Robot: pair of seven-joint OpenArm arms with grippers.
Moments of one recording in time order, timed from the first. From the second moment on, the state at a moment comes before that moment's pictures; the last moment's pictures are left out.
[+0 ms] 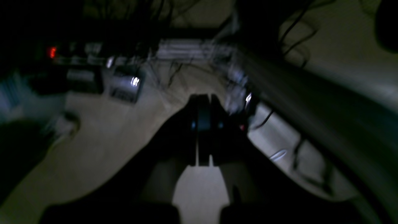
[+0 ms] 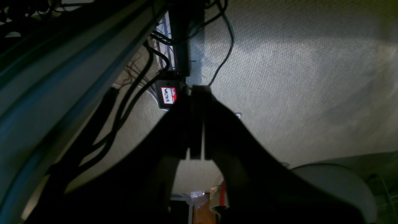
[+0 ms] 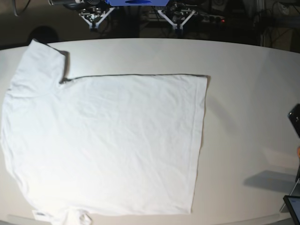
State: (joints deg) left arm 5.6 0.6 -7.3 8.1 5.2 -0.3 -5.0; right arm -0.2 -1.4 2.7 0.8 -2.2 0.2 -1.4
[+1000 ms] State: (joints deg) left arm 7.2 -4.1 -6.6 8.8 5.8 -0.5 -11.6; right arm -1.2 9.0 2.8 3.8 -2.6 1.1 2.3
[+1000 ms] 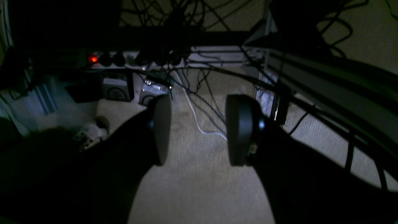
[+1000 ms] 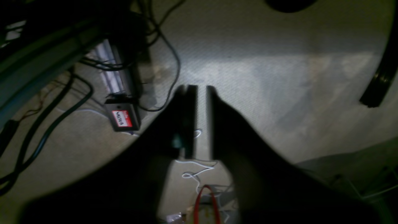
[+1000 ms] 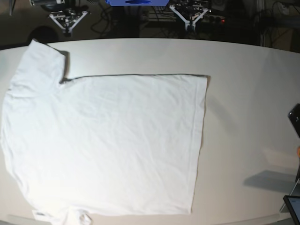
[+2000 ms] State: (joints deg) left arm 7.2 -3.9 -6.6 8.8 5.4 -0.3 -11.4; right arm -1.5 4.5 0.8 3.8 -2.8 1.1 2.4
